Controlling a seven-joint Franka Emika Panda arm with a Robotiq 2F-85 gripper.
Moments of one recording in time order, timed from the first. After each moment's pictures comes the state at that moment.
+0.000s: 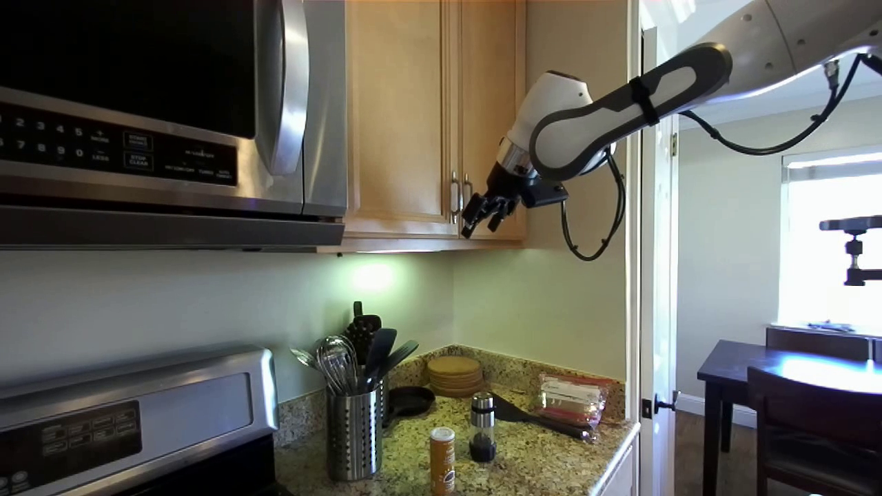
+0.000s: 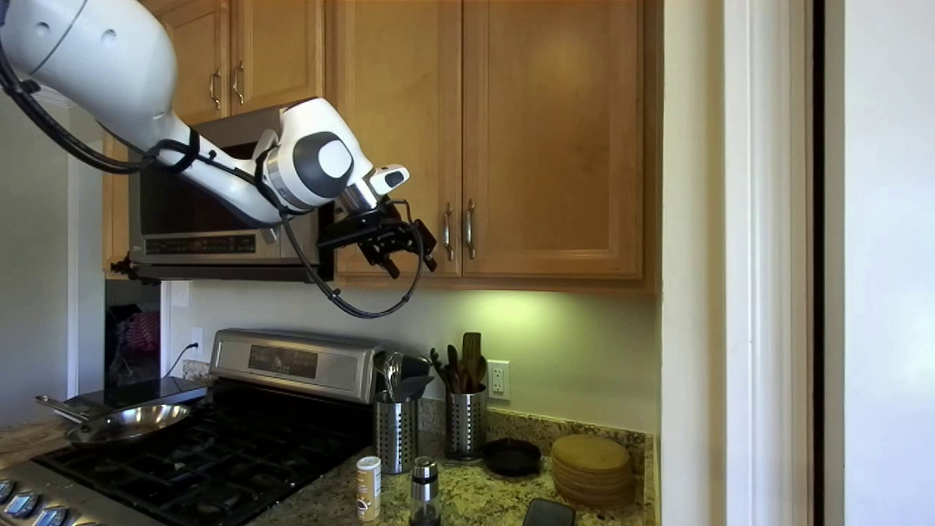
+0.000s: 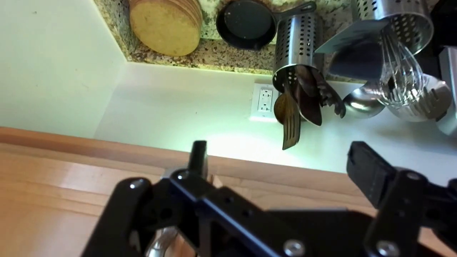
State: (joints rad) arm -0.07 -0.13 0.03 -2.01 -0.25 2.61 0.11
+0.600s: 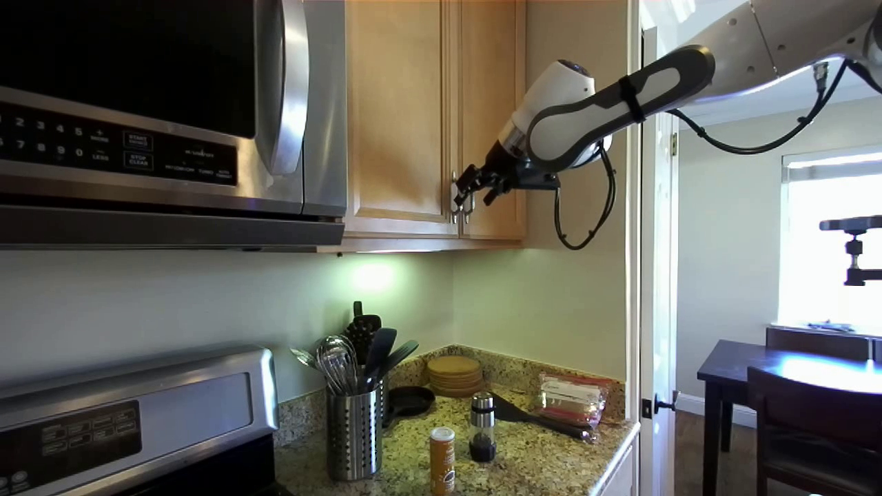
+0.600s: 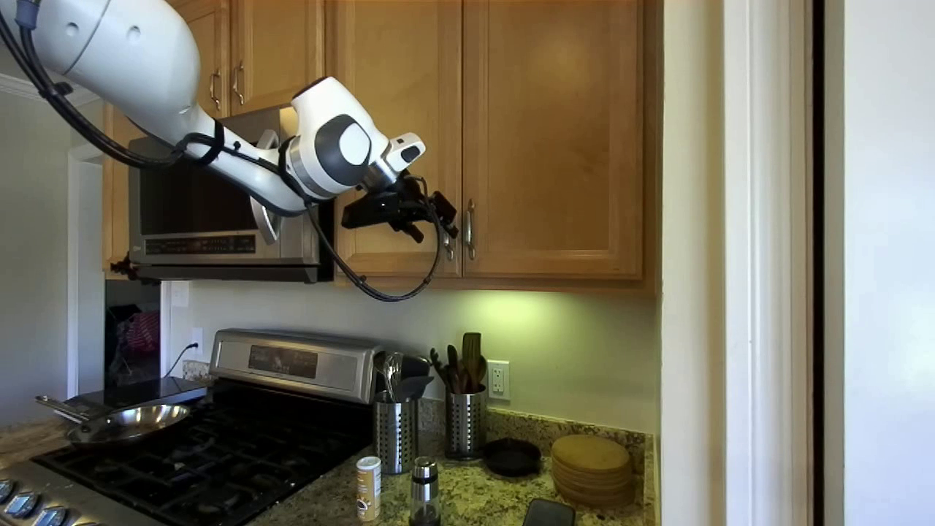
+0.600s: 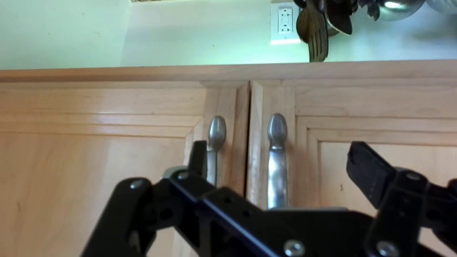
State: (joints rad) arm -0.09 -0.08 -0.01 -1.91 -0.25 2.77 0.22
